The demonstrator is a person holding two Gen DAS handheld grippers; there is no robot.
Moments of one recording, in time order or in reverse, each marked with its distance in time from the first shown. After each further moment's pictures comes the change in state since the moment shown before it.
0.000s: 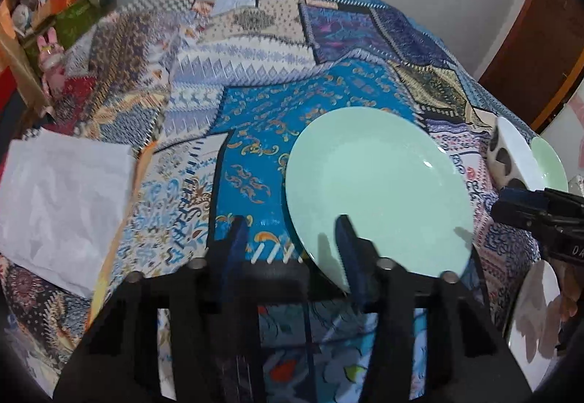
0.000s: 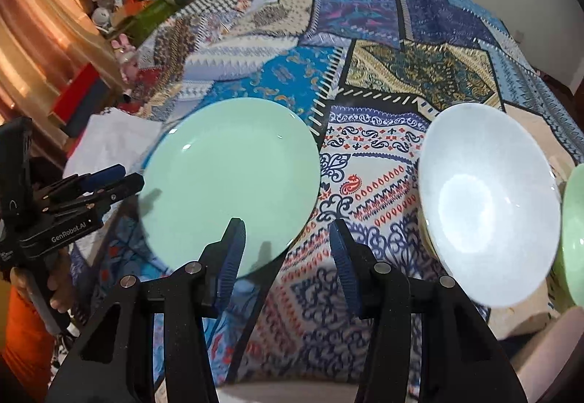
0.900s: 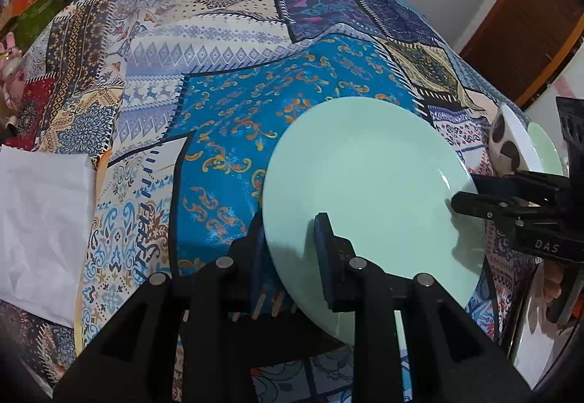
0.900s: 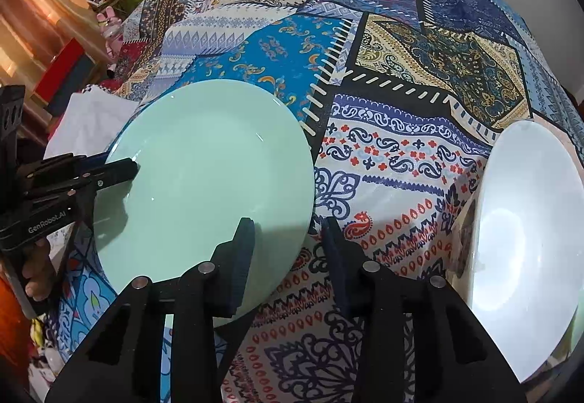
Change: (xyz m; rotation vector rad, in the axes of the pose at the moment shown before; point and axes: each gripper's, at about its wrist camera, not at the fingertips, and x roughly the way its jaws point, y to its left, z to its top) left arm 0.042 -0.001 0.022 0.077 0.082 -0.097; right arm 0.047 -0.007 0.019 -0.047 0.092 -0.033
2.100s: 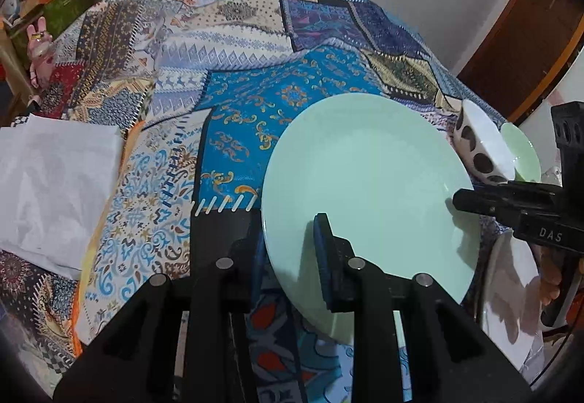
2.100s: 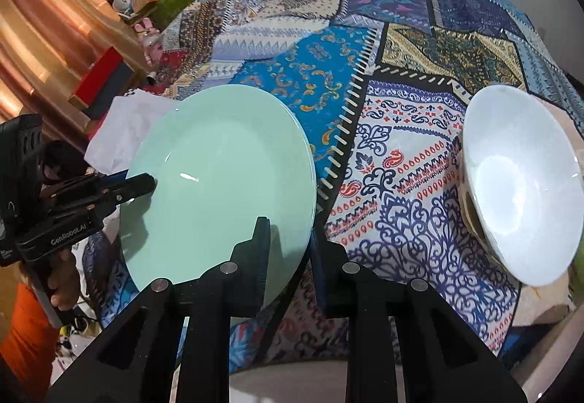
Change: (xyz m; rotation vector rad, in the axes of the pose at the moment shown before) left arm -0.074 -0.018 -0.056 -0.059 -0.080 0.014; right arm -0.049 0.022 -0.035 0.010 -0.057 0.129
